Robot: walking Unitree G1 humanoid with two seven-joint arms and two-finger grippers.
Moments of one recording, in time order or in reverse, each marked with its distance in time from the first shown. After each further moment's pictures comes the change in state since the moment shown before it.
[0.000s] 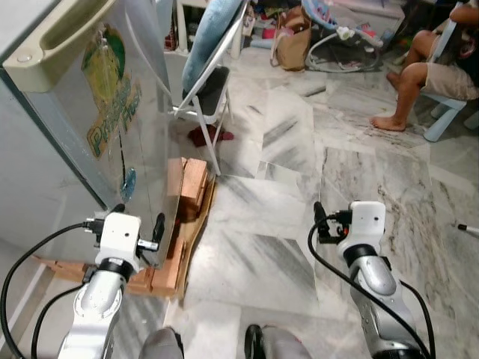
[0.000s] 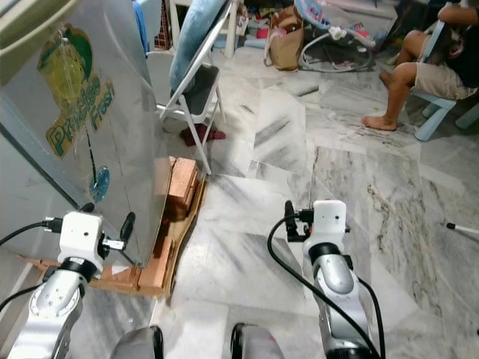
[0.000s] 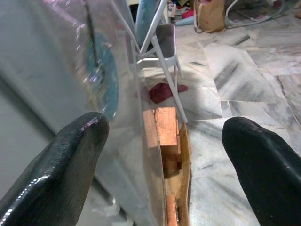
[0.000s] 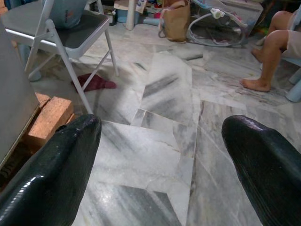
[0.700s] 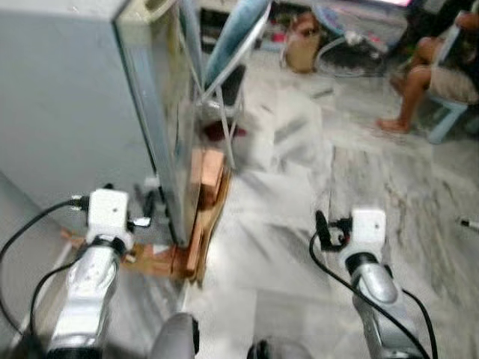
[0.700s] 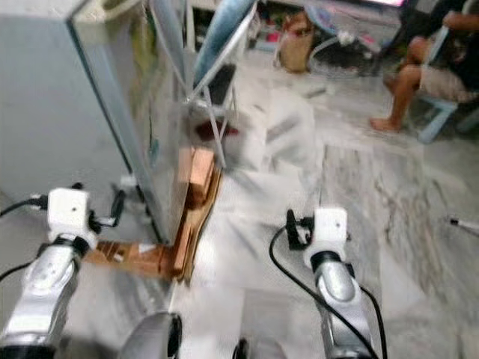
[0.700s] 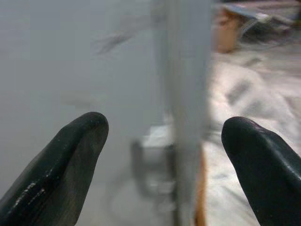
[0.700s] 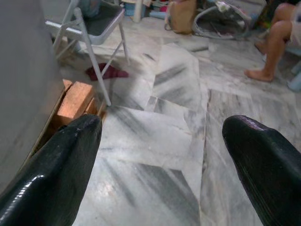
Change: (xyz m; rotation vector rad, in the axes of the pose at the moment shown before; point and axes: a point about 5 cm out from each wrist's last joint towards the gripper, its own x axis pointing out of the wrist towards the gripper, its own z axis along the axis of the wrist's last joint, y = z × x) left arm 0.029 0.010 0.021 -0.070 -0.066 0.013; right arm -0.003 0.000 -0.004 -0.001 0.020 -0.005
